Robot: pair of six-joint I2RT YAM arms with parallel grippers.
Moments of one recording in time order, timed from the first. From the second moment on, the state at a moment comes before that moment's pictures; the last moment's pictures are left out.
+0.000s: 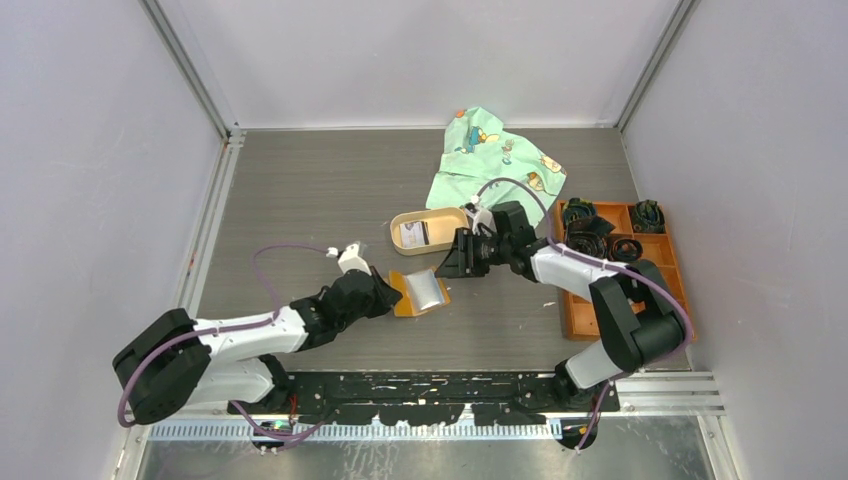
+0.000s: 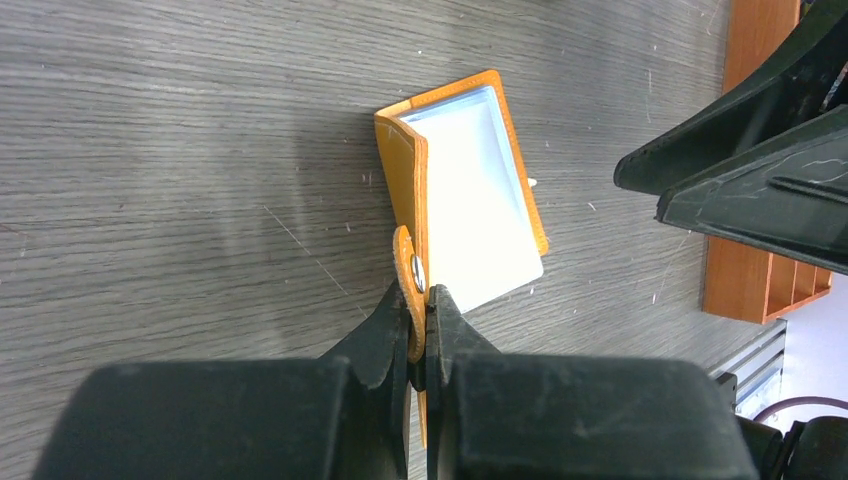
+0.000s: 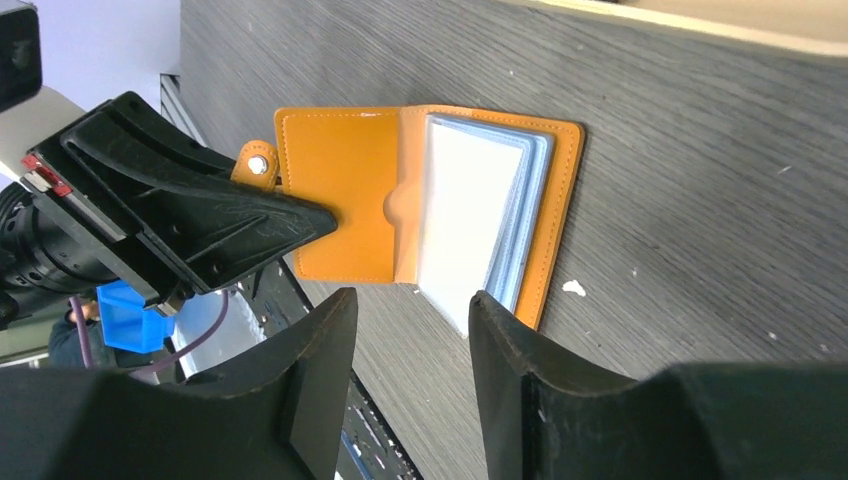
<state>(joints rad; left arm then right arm) -0.91 1.19 0.40 0.20 -0.27 -1.00 0.43 1.49 0.72 0.04 -0.71 0.51</state>
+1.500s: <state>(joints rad) -0.90 1.28 0.39 0.29 -0.20 -1.02 0.48 1.78 0.97 -0.37 -0.69 0.34</state>
